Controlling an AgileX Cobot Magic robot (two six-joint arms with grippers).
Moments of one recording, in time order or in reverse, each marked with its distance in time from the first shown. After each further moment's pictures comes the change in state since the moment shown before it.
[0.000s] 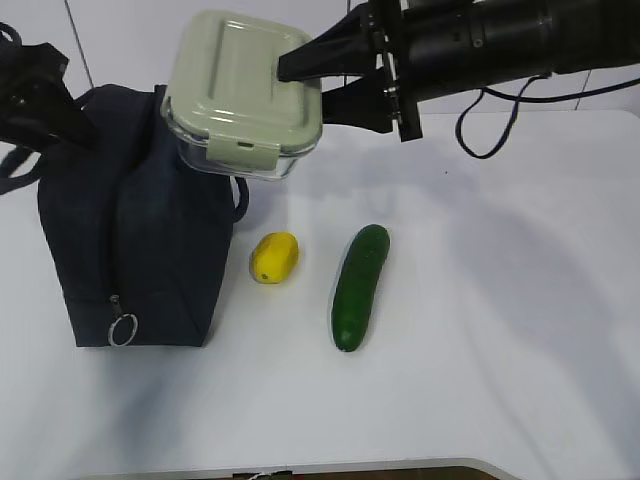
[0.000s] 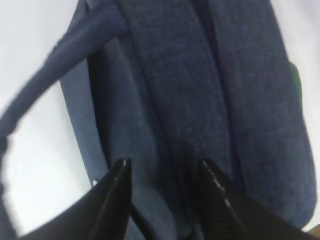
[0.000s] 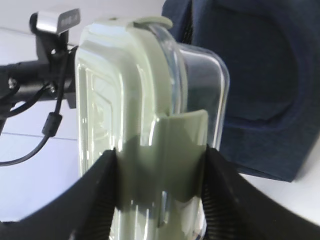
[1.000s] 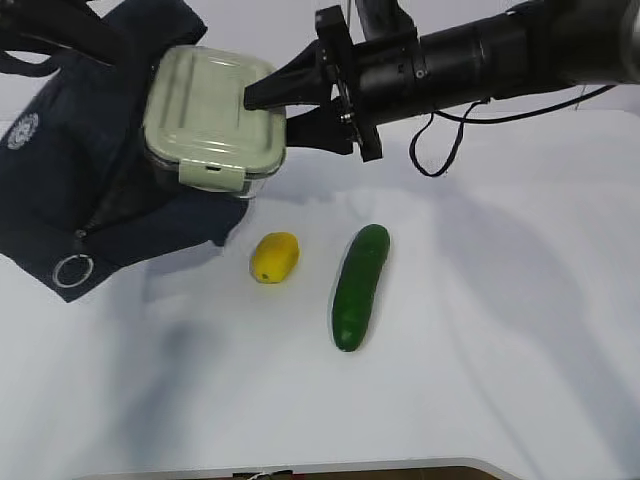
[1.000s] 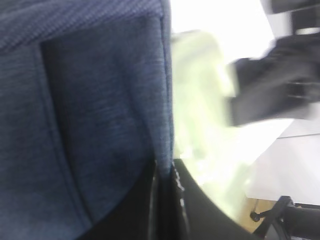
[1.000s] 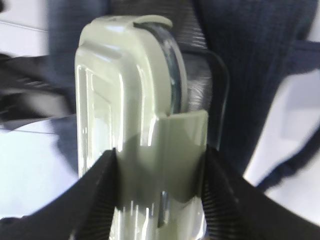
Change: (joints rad) left arm 0.000 -0.003 -0.183 -0.308 0.264 0.089; right arm 0.052 0.135 -0.102 0.016 -0.028 0.002
